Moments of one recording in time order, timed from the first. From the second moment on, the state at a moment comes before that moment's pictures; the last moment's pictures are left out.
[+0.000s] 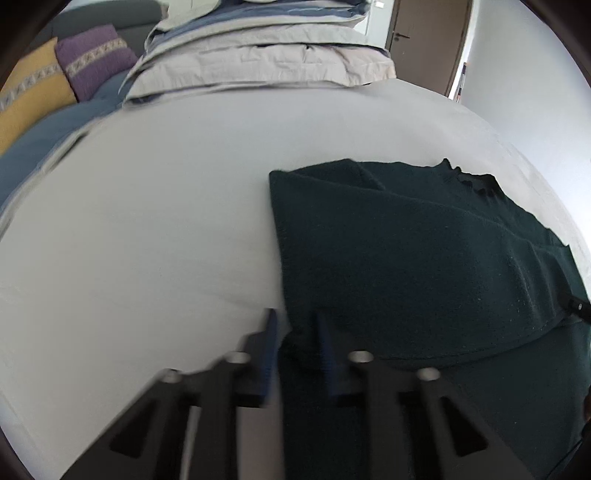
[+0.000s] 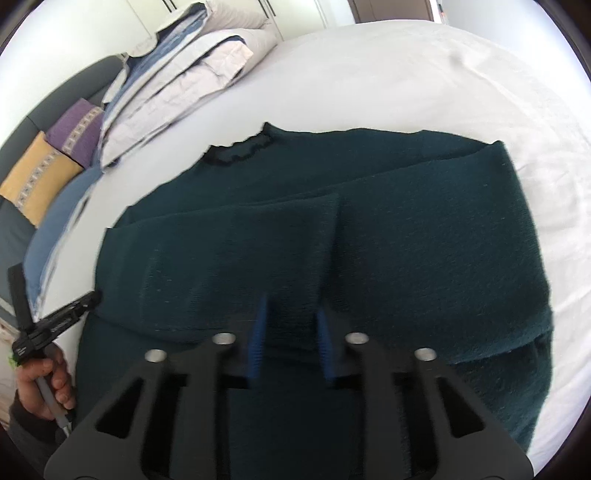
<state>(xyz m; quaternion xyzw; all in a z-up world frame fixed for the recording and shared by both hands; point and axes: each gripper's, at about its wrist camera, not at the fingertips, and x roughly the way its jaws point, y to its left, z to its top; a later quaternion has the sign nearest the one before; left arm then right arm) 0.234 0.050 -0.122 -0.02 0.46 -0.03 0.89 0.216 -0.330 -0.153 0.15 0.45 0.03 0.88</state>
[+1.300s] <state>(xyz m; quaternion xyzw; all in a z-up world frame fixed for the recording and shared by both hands) 0.037 0.135 -0.110 -0.20 0.48 -0.05 0.85 0.003 -0.357 -0.132 0.24 0.40 0.03 0.89</state>
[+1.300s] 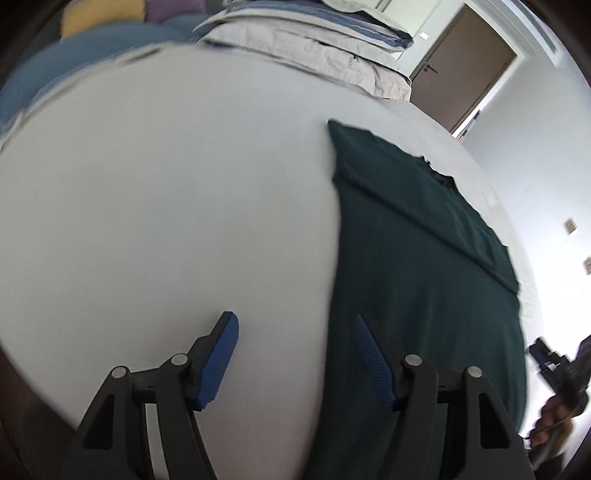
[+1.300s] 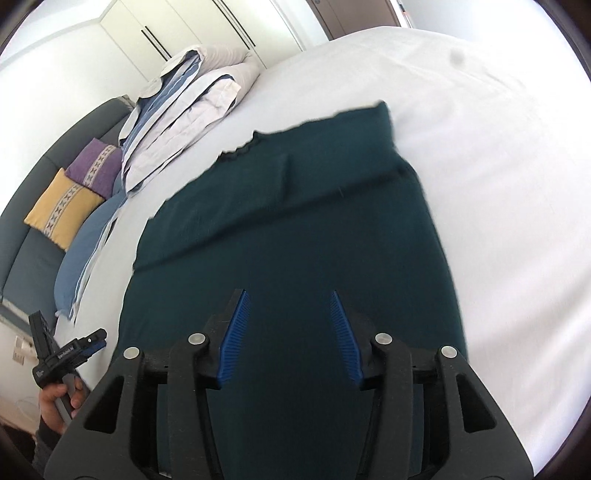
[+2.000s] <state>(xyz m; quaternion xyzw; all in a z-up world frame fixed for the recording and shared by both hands) -0.053 0.111 -0.147 -0.21 0.57 -0.13 0.78 -0.127 -0.402 -0.161 0.28 0.41 0.05 0.87</state>
